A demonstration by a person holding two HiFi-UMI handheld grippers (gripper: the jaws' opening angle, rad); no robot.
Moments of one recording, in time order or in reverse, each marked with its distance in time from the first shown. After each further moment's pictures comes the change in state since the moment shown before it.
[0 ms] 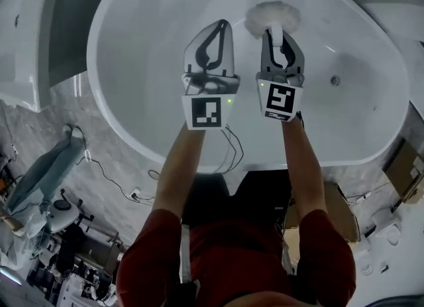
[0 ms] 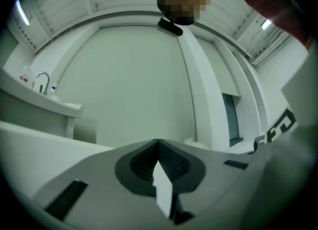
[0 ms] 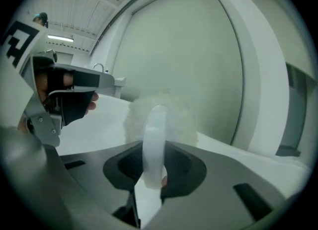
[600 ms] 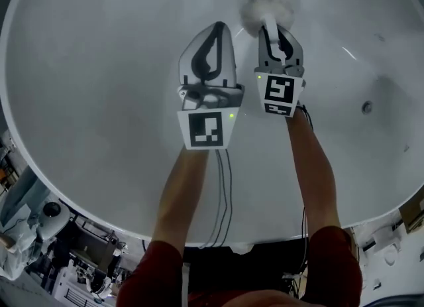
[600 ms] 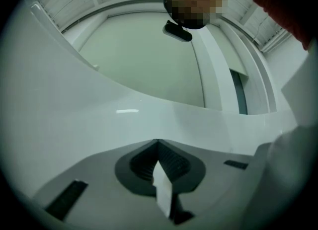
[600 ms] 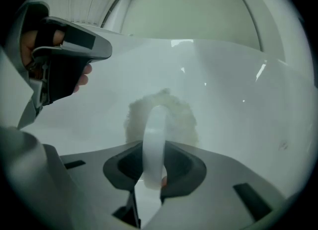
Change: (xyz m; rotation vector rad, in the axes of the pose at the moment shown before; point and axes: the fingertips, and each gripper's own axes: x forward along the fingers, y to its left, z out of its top) left arm 0.030 0.027 -0.233 -0.031 0.090 0.112; right arm 0.144 0.049 -0.251 0.014 0.146 0.128
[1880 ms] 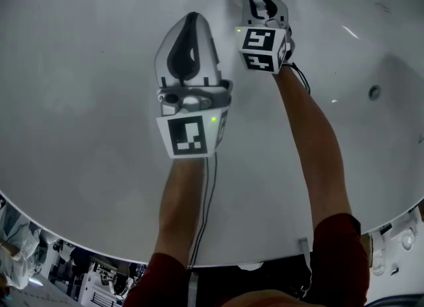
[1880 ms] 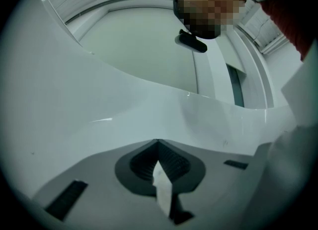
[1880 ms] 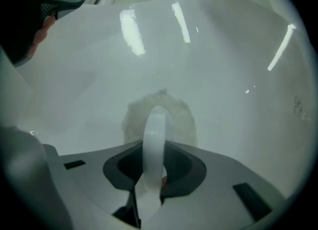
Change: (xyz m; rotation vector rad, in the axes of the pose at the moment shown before) left arm -0.013 -0.171 -0.091 0.023 0.007 -0.046; right arm -0.007 -0.137 -0.172 0.020 0.116 -0.121
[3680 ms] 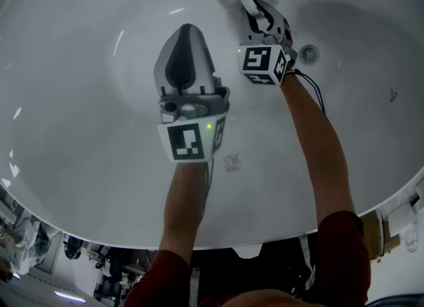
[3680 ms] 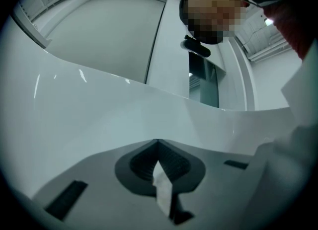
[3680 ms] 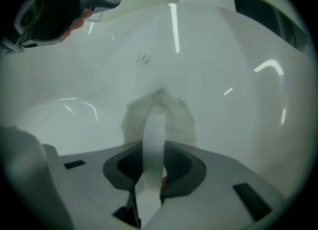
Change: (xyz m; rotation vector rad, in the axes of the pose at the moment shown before) left arm 0.078 -0.275 0.020 -0.041 0.022 -0.210; right arm -0.110 -0.260 -0.095 -0.074 0.017 -0.135
